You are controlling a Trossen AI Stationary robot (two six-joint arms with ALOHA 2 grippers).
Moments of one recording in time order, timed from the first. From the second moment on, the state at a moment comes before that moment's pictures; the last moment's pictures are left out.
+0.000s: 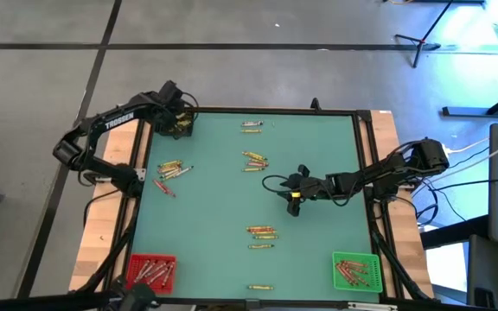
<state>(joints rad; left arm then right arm) 0.99 1.37 0.89 -0.73 -0.27 0.24 0.13 1.53 0.46 0.40 0.28 0.31</state>
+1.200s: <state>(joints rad) 0.69 1.67 1.04 -0.18 0.18 0.26 0.13 1.53 0.46 0.40 0.28 0.30</state>
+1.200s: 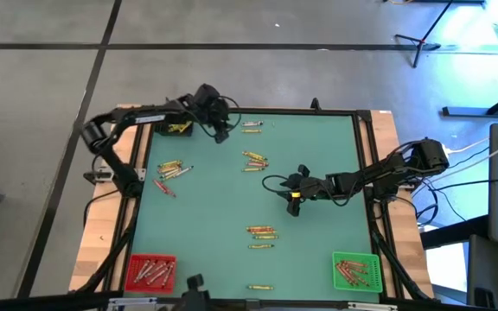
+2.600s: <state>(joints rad) 0.70 2.12 1.39 -0.36 0.28 0.48 0.13 1.53 0.46 0.40 0.28 0.30</state>
